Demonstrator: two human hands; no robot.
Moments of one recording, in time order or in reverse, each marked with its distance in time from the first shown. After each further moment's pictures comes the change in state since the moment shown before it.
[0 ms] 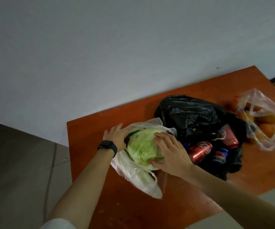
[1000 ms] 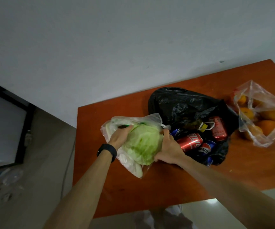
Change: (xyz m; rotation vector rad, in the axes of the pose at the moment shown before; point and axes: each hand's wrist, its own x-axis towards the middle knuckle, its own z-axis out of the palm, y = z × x) left_hand -0.081 0.125 0.021 -1.137 0.104 -0.485; right_hand -0.058 0.062 -0.019 0.514 -0.423 0.339
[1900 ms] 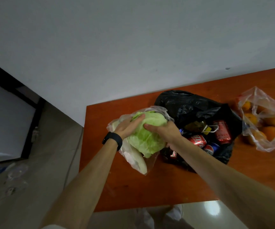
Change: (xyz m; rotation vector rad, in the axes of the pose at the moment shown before) left_hand -0.049 0.041 -0.010 0.065 -0.052 0.176; right_hand -0.005 -0.071 -0.035 0.621 0.109 0.234
